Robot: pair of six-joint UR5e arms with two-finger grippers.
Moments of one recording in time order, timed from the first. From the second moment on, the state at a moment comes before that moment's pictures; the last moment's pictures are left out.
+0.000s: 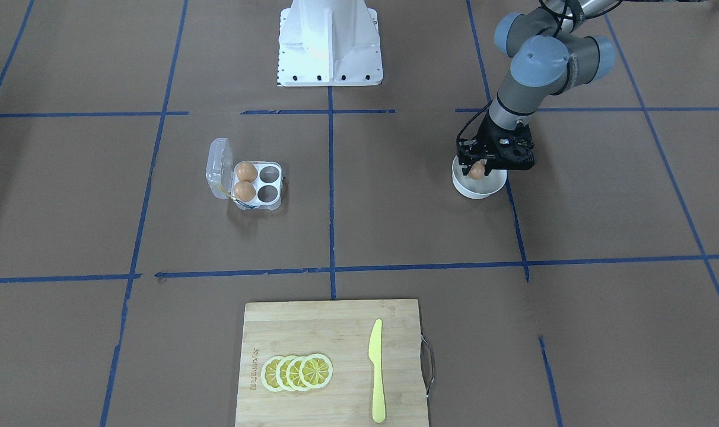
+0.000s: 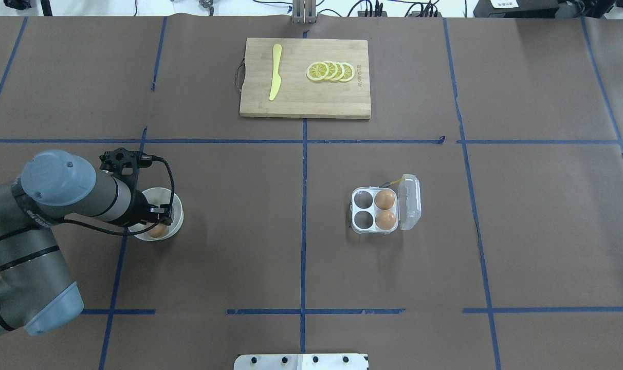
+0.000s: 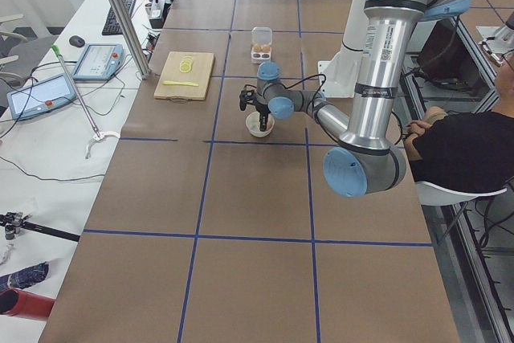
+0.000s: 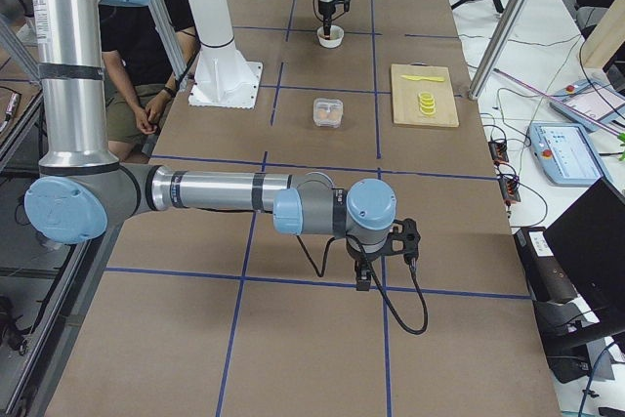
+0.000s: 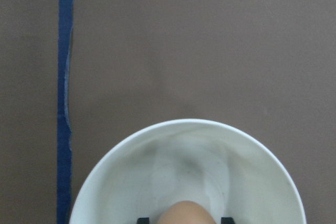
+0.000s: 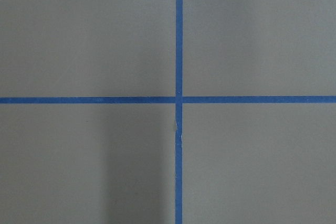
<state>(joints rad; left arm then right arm) -0.58 -1.75 -1.84 -1.92 -1.92 -1.16 1.62 -1.56 1.59 -1.55 2.42 0.01</state>
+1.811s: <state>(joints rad) -0.36 -2.45 -1.33 -2.33 -1.61 -1.51 1.62 -1.56 1.59 -1.55 2.43 0.01</state>
